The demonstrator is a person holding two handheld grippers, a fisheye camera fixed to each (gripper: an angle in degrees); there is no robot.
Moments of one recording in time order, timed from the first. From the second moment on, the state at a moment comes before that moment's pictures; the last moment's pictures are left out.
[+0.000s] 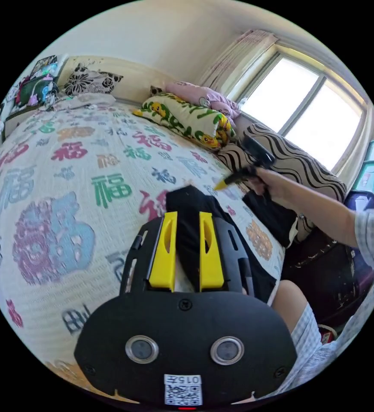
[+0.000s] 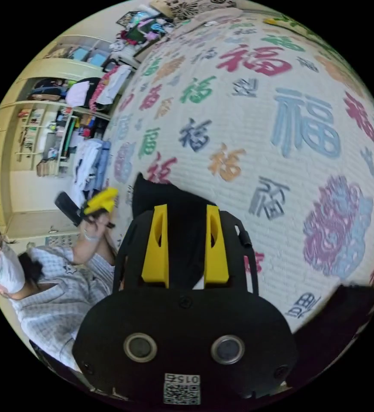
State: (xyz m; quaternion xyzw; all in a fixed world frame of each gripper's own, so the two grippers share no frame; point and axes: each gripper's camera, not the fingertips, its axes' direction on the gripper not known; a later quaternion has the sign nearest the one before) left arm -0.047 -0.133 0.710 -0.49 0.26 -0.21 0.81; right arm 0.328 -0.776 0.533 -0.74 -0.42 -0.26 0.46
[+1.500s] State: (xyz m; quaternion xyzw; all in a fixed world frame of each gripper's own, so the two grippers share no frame) left arm 0.064 -0.353 0.941 -0.61 0.51 0.04 0.61; right arm 0.621 -0.629 0.379 -0.78 -0.40 -0.15 0.46
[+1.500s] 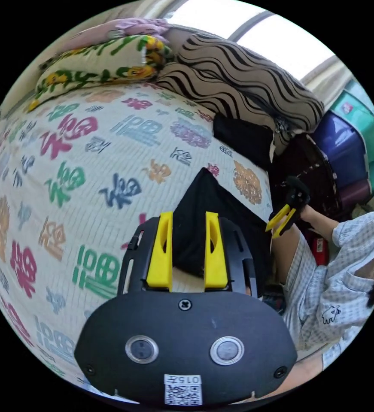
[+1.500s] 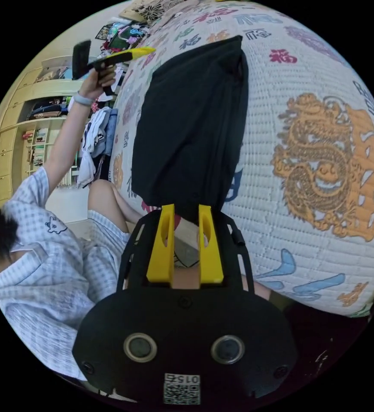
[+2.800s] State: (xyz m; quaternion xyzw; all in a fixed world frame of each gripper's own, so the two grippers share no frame) left arm -0.016 -0.261 0.915 -0.64 0.38 -0.25 0.62; right arm 0.684 -0.644 0.539 -0.71 -0.39 -0.09 0.57
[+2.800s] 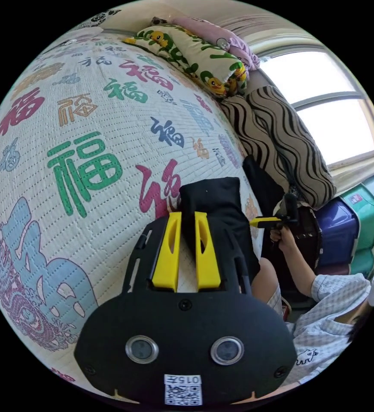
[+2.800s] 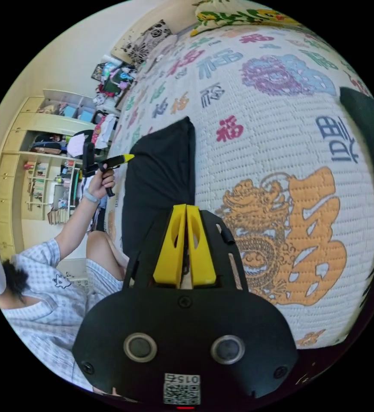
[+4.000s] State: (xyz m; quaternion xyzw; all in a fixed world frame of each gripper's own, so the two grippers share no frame) left arm -0.040 -0.065 0.846 -0.59 0.46 -0.41 0.52; right arm 0.752 -0.564 0.584 -0.75 -0.50 0.09 0.43
